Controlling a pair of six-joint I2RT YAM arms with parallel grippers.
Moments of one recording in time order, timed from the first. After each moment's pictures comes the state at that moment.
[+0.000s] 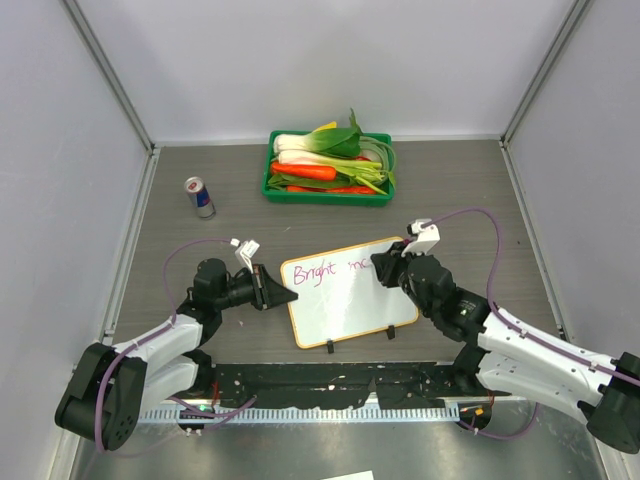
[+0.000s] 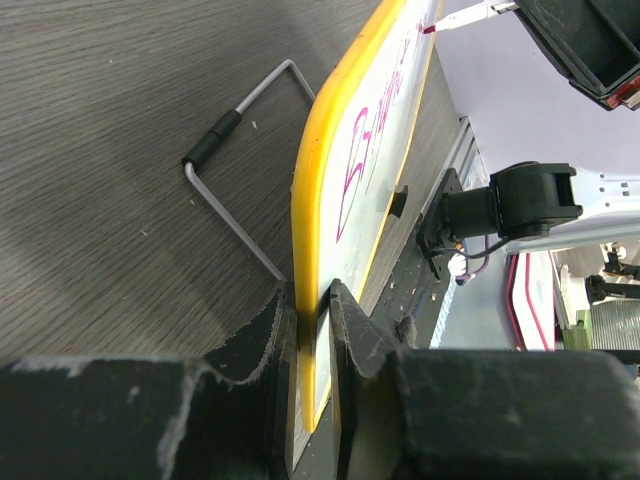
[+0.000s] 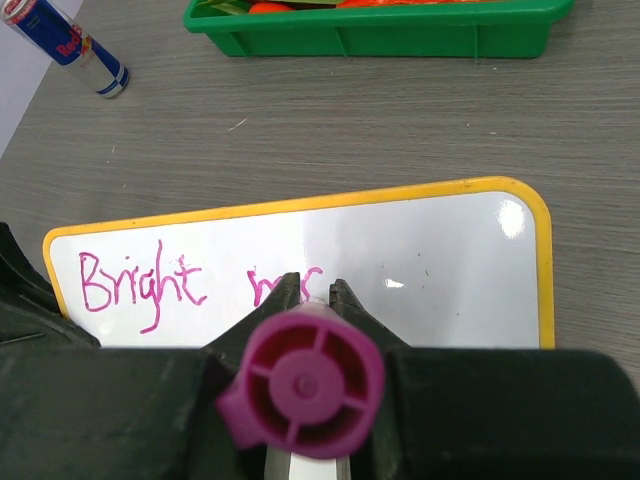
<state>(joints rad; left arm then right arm) -0.36 1.03 0.17 0.51 0.76 -0.70 0.86 0.81 0.50 0.00 0.44 0.54</state>
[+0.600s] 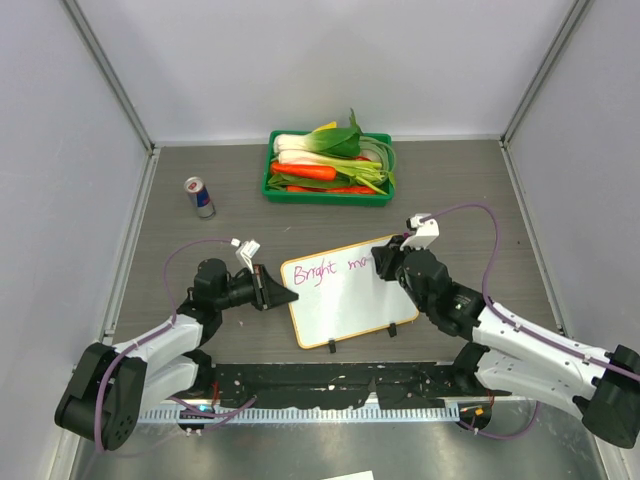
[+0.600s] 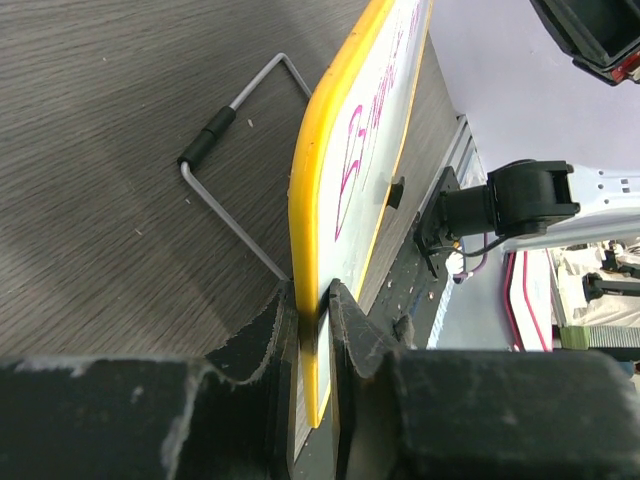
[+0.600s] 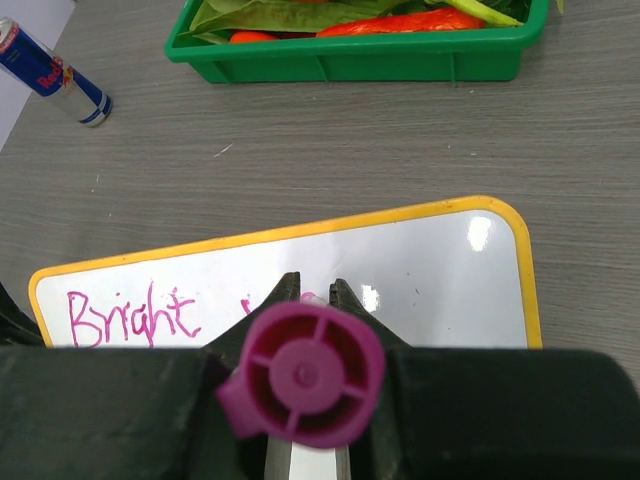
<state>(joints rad) -0.36 1.03 0.17 0.51 0.76 -0.70 0.85 0.86 0.53 0.02 0.49 0.54</state>
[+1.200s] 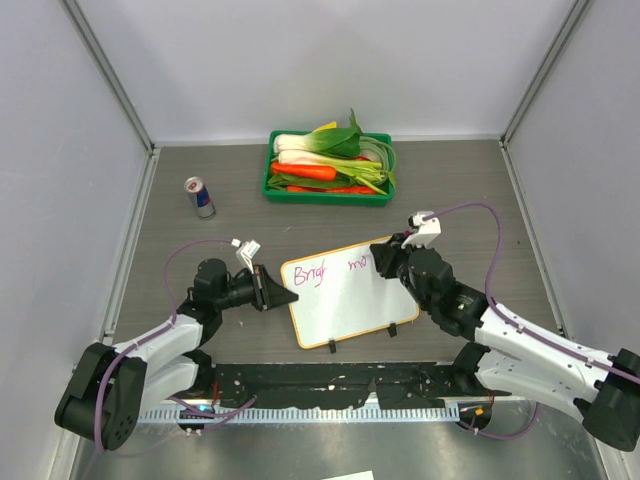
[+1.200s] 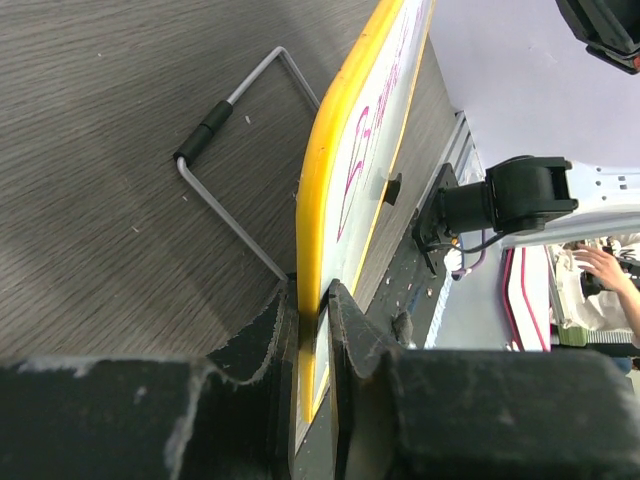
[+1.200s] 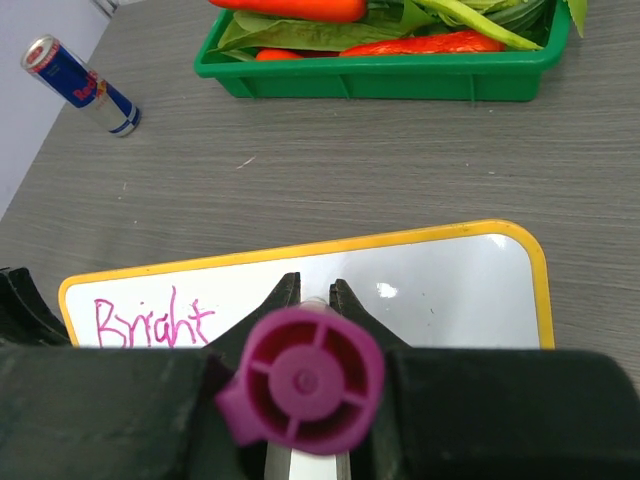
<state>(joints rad) -0.36 1.03 0.17 0.51 0.77 -0.70 0.84 0.87 0.54 0.06 0.45 0.52</state>
